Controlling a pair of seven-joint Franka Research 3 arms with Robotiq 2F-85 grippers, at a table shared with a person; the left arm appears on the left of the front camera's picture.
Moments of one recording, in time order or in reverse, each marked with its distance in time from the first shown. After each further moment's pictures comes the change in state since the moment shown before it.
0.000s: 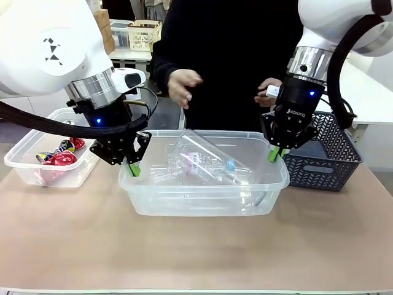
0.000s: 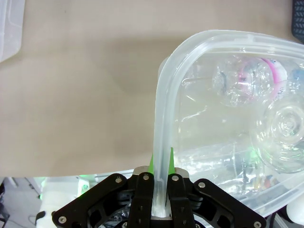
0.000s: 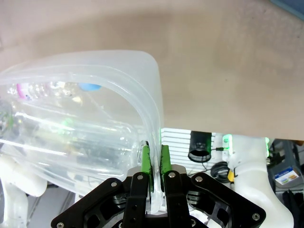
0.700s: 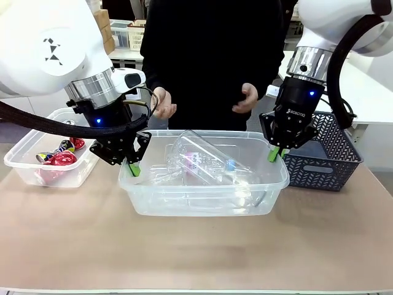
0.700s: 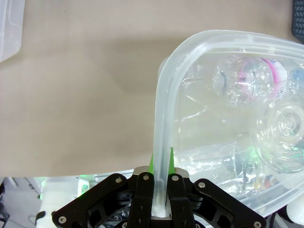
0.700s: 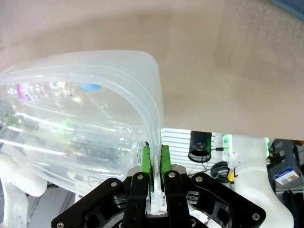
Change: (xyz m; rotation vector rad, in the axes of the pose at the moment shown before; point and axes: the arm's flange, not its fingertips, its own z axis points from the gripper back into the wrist) left arm 0.000 0.000 0.000 0.000 0.000 0.000; right arm 0.000 0.000 0.000 0.000 0.000 0.000
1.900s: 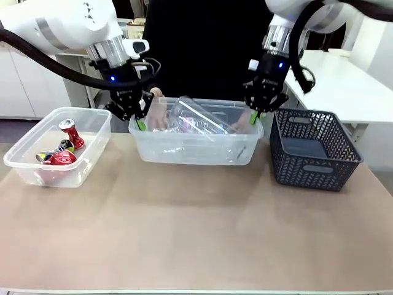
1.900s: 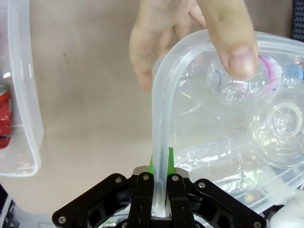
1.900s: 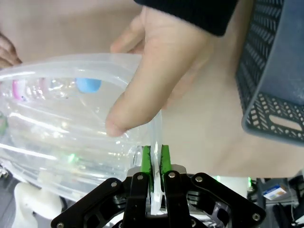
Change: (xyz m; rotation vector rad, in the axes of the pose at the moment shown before) left arm 0.172 0.030 0.011 -0.018 0.028 -0.028; right arm 0.151 0.026 0.045 -0.030 -0.057 0.020
